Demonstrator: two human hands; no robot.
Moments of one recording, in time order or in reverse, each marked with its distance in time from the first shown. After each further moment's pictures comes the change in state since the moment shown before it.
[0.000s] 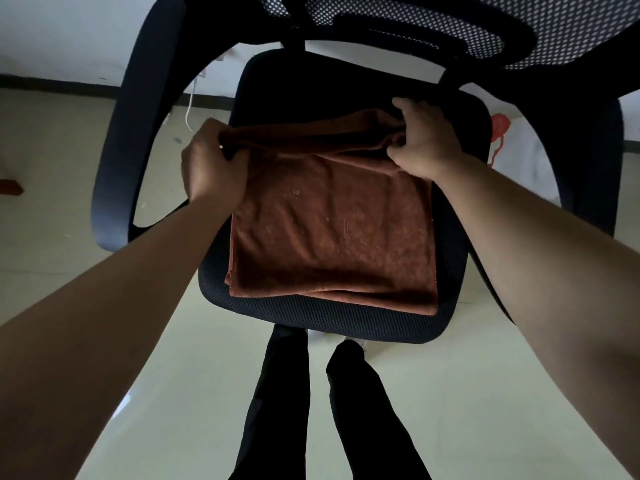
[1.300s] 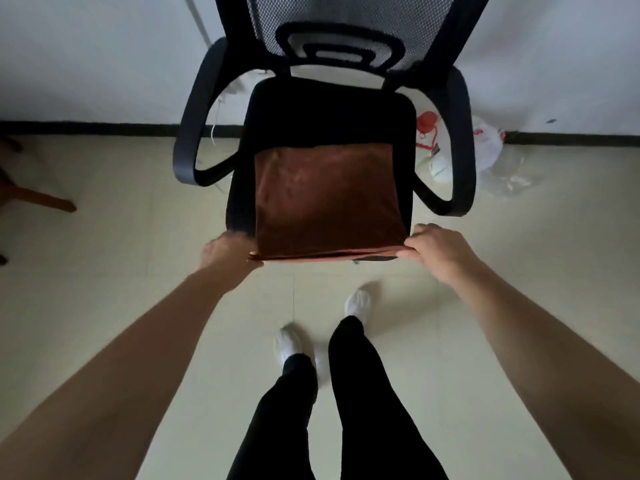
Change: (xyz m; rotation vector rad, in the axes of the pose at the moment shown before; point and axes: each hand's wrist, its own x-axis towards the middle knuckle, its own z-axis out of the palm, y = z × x) left_hand -0.240 -0.052 -0.110 0.732 -0.540 0.309; right_hand -0.347 0.045 0.015 -0.355 -0.115 -0.152
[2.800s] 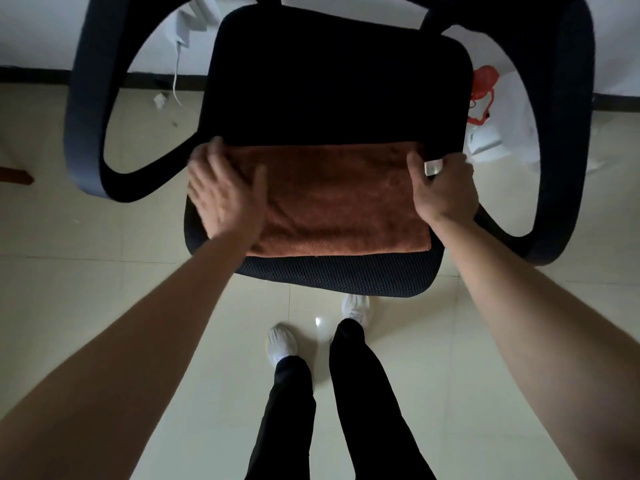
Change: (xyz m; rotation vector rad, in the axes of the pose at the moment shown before) left_hand 0.188 0.046 0.038 -0.330 0.620 -0.324; right_hand 0.204 0.030 0.043 0.651 0.384 0.650
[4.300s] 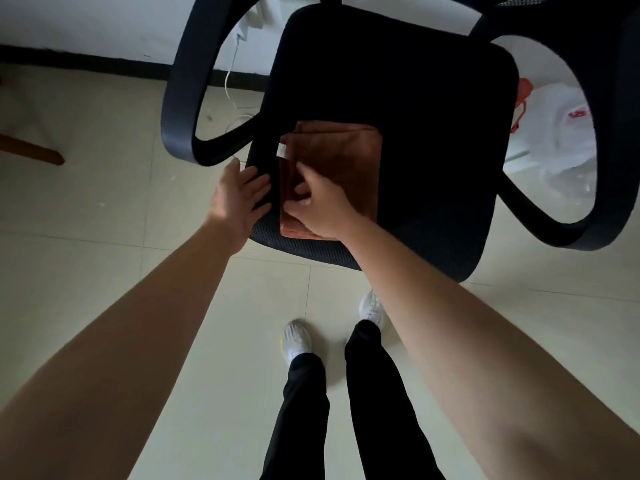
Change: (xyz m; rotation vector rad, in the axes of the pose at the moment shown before) left_hand 0.004 -0.093 -0.042 -1.314 -0.601 -0.749; right_hand -0.145 -0.167 0.084 0.241 -0.674 -0.350
